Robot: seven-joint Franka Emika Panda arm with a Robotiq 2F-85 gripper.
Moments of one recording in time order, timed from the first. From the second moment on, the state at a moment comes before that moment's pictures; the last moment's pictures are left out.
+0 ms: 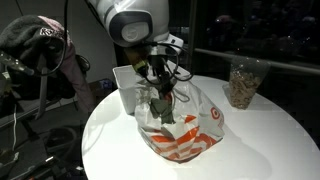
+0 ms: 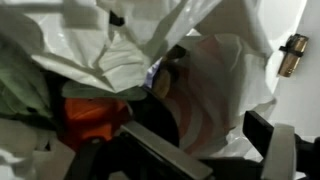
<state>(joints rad) 0.07 0.27 0.03 -2.13 0.42 2.69 0.07</state>
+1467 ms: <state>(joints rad) 0.18 0.40 -0.15 -2.12 -0.11 2.77 0.39</state>
